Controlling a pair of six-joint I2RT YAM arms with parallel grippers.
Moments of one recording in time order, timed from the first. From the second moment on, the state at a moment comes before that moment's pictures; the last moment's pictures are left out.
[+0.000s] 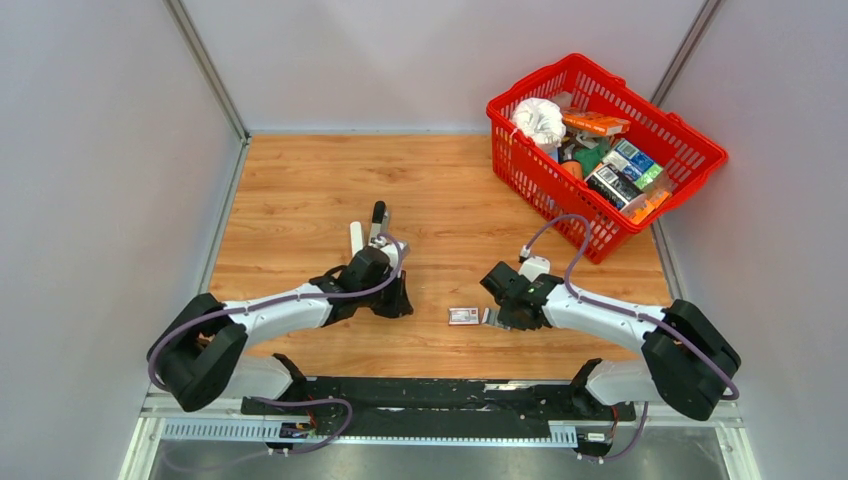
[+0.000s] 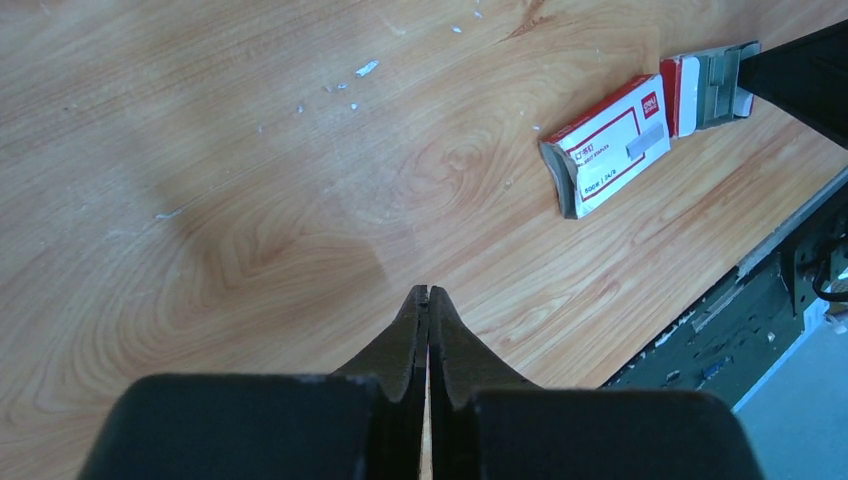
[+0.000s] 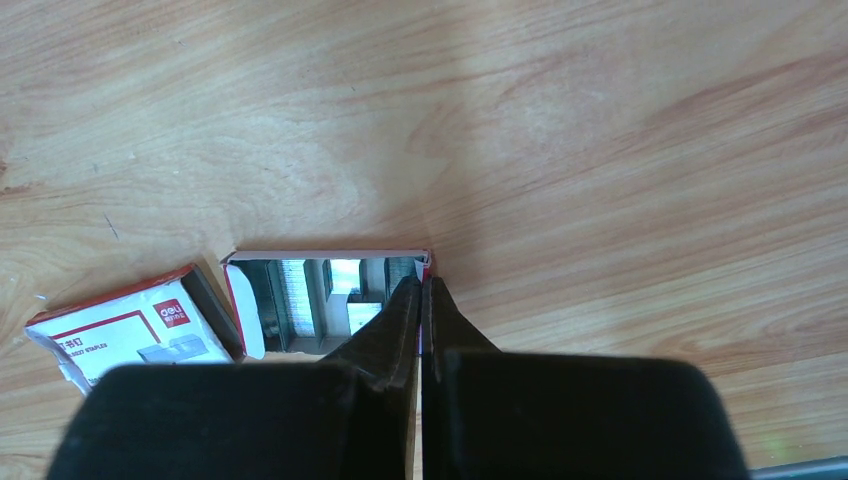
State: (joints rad) left arm -0.74 1.30 0.54 -0.06 0.20 -0.53; right arm 0.82 1.31 0.63 -0.63 0.38 1.08
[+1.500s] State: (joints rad) left arm -0.82 1.56 0.63 0.11 0.25 -0.60; right arm 0.90 1.30 0.60 -0.48 0.36 0.97
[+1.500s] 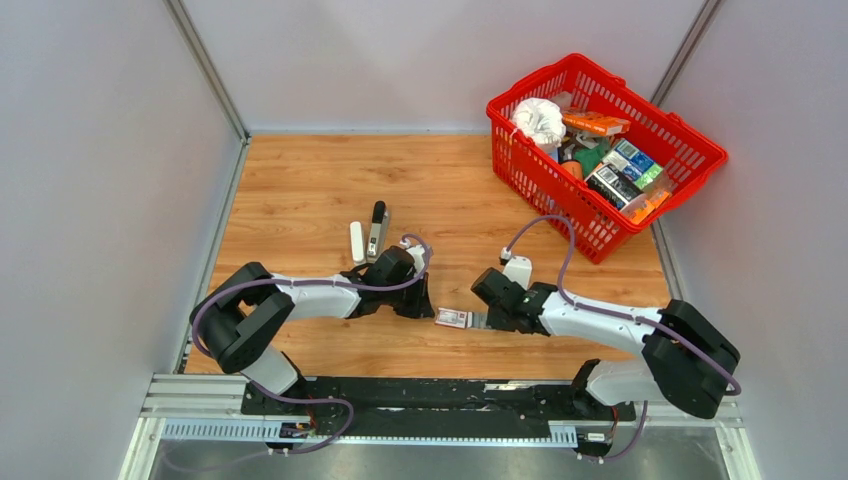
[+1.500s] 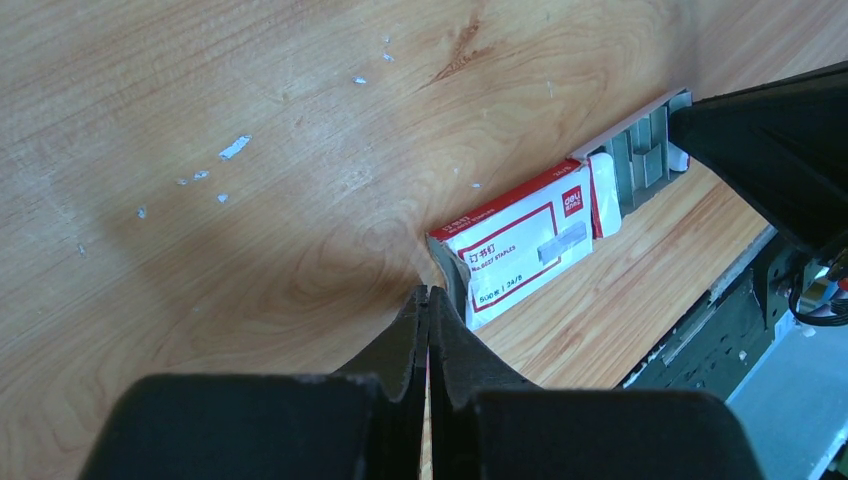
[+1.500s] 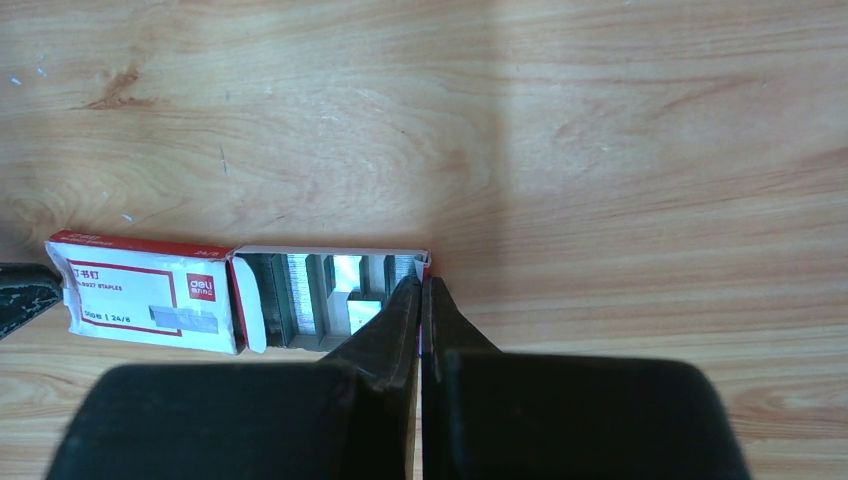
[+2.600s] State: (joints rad) left arm -0.84 1.56 0.63 0.11 0.25 -0.60; right arm 0.95 1.28 0.60 -0.54 0.38 1.04
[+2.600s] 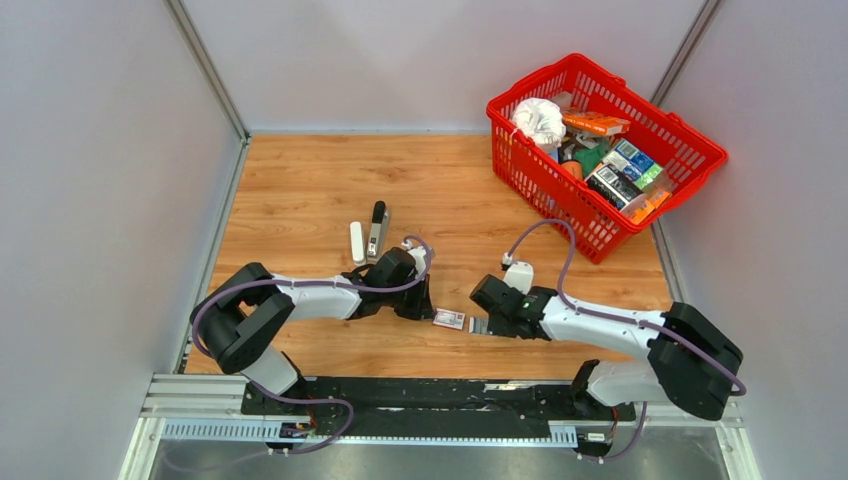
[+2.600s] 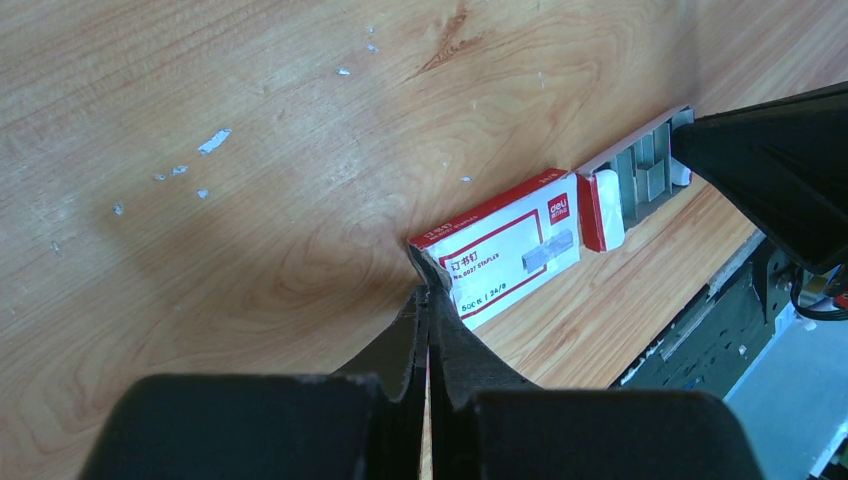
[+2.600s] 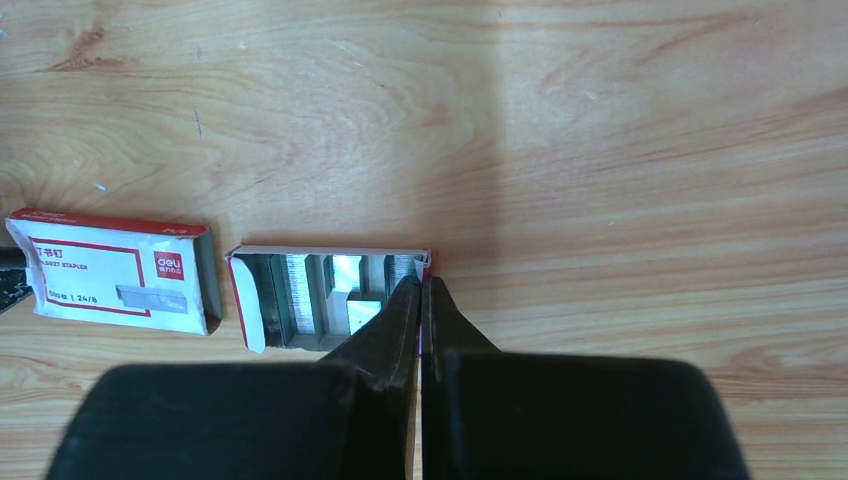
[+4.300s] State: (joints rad) left arm -0.86 1.56 0.63 0.11 0.25 -0.60; right arm 0.94 1.42 0.69 -0.48 0.41 1.01
